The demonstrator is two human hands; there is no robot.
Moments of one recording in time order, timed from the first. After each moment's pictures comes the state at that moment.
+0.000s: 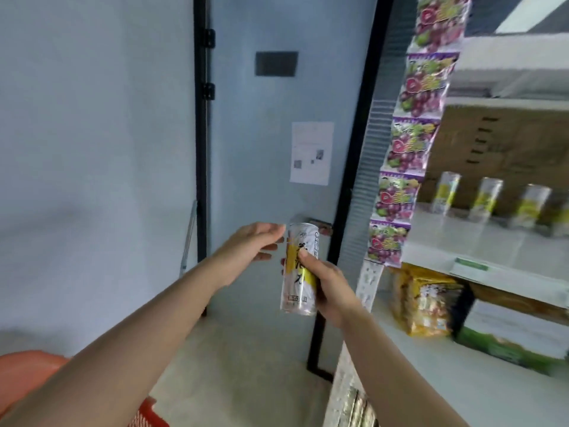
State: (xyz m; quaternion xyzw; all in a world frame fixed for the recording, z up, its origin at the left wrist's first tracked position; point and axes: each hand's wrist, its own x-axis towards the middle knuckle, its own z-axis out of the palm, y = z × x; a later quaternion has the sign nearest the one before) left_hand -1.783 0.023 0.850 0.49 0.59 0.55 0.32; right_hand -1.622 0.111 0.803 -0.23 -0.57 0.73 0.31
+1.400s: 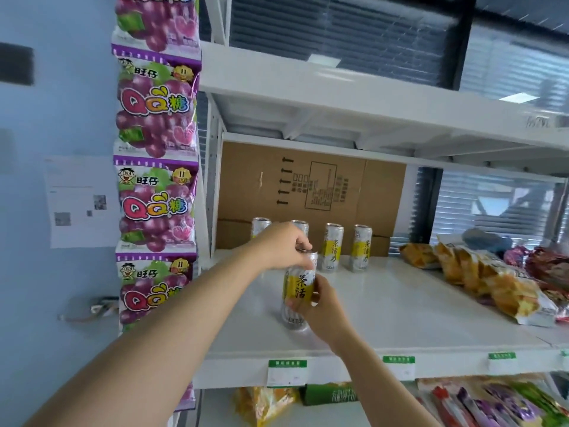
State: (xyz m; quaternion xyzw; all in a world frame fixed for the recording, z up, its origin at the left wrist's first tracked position) left_hand -1.483 0.439 0.977 0.84 0.47 0.25 0.07; right_hand -1.353 0.423 0.865 -0.50 -0.63 0.31 0.51
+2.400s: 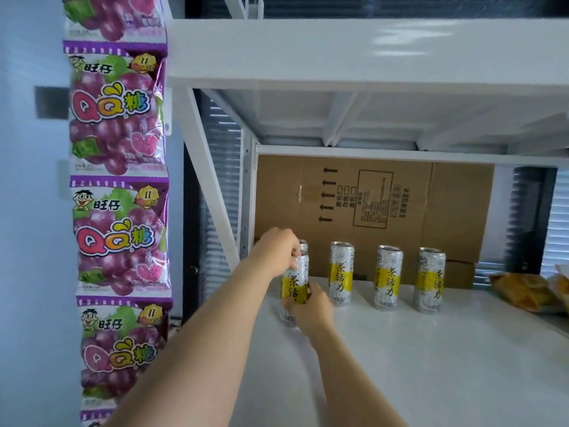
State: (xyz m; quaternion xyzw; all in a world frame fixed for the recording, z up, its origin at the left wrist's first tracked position) left_hand -1.513 0.557 0.973 0.74 0.61 0.27 -0.06; right_hand -1.412 0.575 0.865 -0.53 -0.64 0.29 0.47
